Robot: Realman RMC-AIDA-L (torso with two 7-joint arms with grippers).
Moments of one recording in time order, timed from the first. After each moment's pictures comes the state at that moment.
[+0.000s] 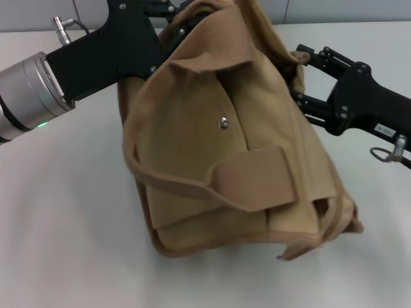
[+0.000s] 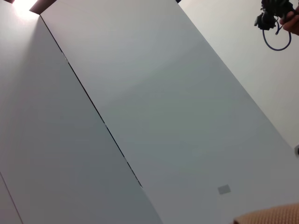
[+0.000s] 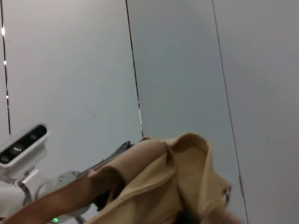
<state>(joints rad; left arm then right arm) -0.62 -2.08 0.86 0.42 1.36 1.68 -0.42 0.29 2.08 -1.19 -0.69 -1.17 -1.49 1.08</state>
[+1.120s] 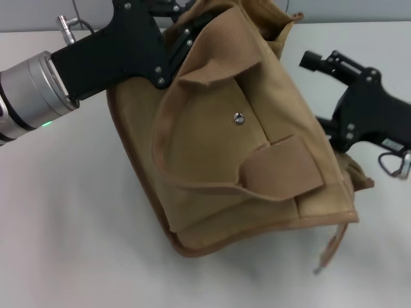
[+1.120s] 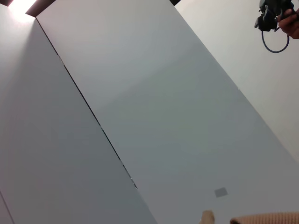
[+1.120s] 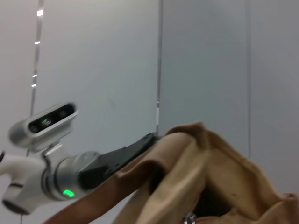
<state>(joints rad) -0.63 -2.08 0.87 0.42 1.36 1.68 -0.41 0.30 2.09 -1.08 -0.66 -1.27 -1.59 0.89</state>
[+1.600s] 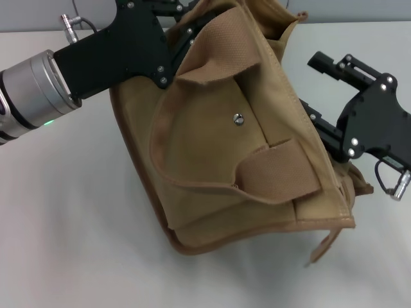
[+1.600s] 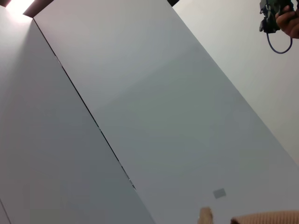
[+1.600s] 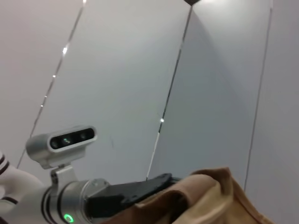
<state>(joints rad) -0.63 -2.08 0.87 0.42 1.36 1.68 -0.41 0.30 2.09 -1.20 -0.45 -1.03 -1.71 0.48</state>
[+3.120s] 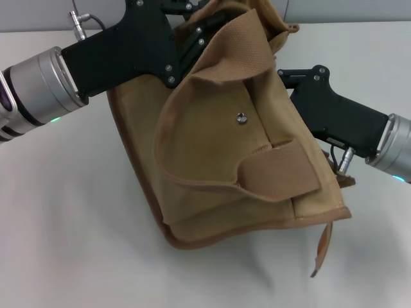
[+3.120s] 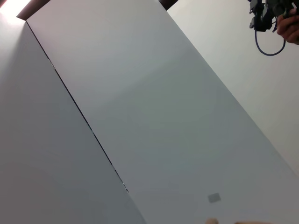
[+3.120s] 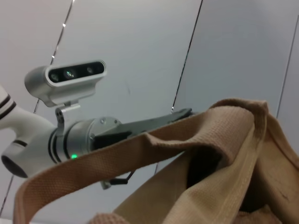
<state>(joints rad) -0.65 -2.08 0.89 0.41 1.36 1.68 -0.41 0.44 2.09 -1.30 -0.42 -1.04 -1.48 0.51</state>
